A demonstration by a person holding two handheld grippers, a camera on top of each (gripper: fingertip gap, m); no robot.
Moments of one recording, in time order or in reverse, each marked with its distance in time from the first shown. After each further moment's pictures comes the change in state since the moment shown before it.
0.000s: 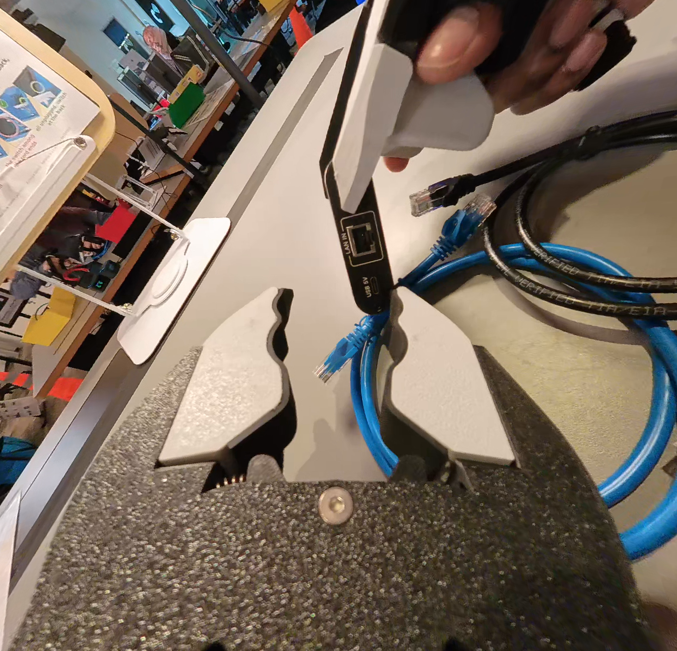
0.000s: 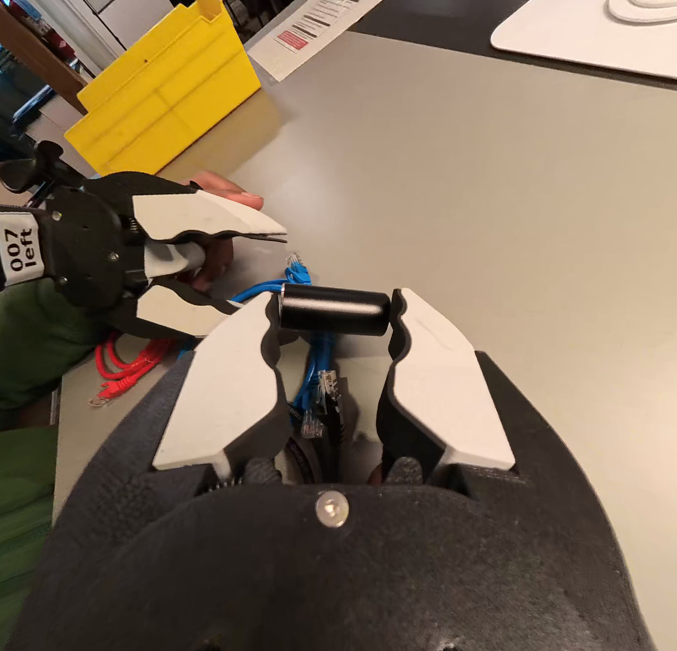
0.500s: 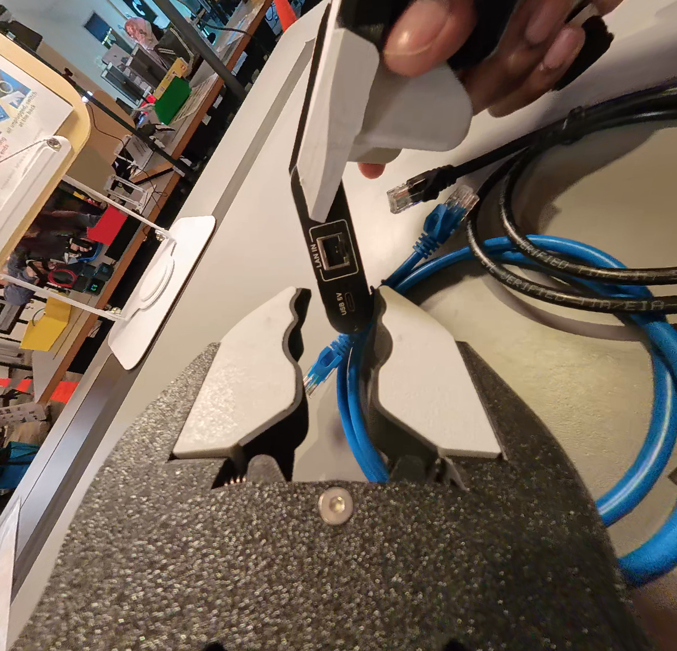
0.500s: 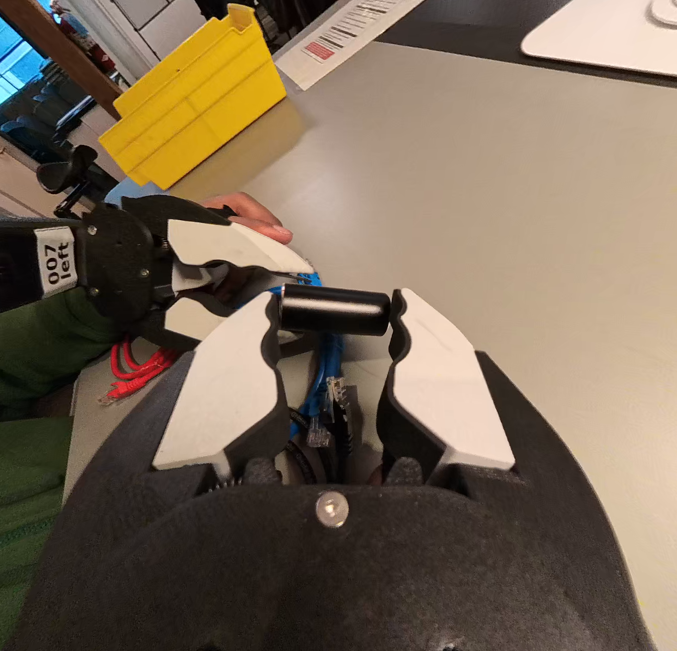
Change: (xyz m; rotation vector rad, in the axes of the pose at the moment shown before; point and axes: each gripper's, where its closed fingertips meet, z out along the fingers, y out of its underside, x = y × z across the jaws) left arm 0.012 0.004 0.006 -0.025 0.022 0.033; right arm -0.009 0.000 0.006 0.027 -0.066 -0.010
